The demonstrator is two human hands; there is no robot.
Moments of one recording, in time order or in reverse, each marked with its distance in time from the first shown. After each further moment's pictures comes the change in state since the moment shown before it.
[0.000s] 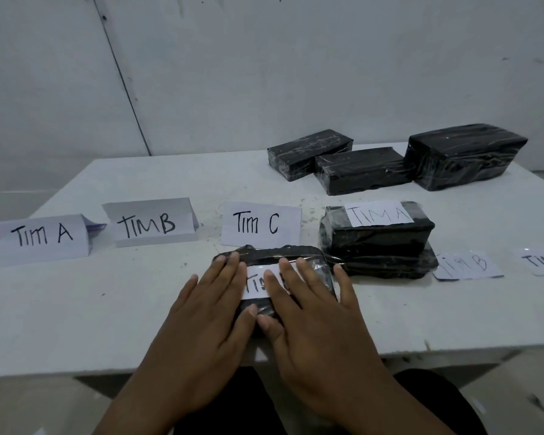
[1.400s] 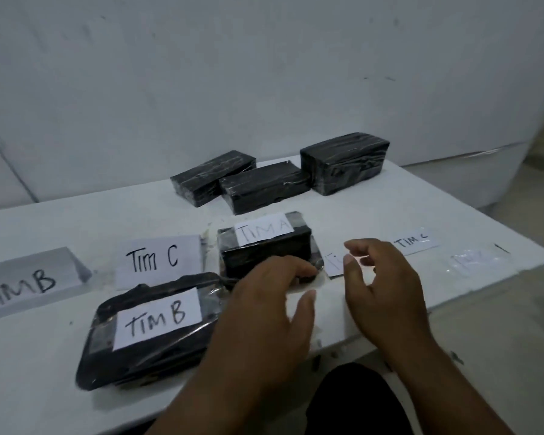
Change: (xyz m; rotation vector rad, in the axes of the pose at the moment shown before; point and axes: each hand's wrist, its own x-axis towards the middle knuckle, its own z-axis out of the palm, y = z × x) left_hand 0.054 0.181 0.019 -0.376 0.159 0.395; right_hand -0.051 0.166 -0.063 0.326 0.599 0.571
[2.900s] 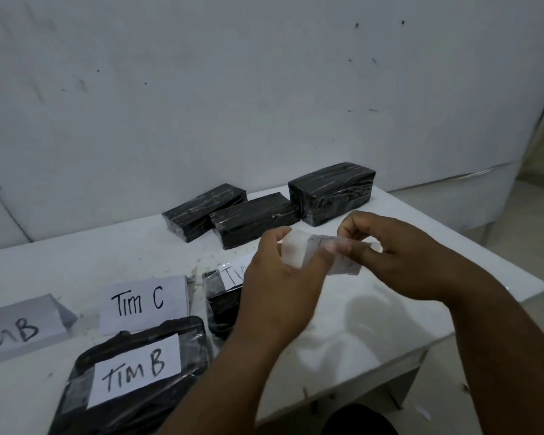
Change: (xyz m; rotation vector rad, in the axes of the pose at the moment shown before) left_hand 0.082 0.048 0.013 -0.436 0.160 -0.299; right_hand 0.116 -0.004 -0.073 0.060 -0.582 -0.255
